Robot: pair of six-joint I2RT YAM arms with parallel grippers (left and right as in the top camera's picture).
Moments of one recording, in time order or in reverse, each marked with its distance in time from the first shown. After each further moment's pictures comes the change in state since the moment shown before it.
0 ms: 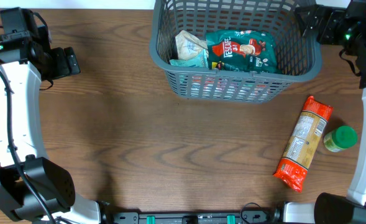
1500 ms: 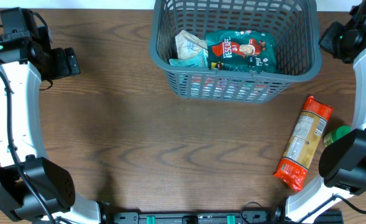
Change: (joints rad) left arm 0.000 0.000 0.000 0.000 0.000 0.022; right arm -0.106 0.338 0.000 -0.024 0.272 0.277
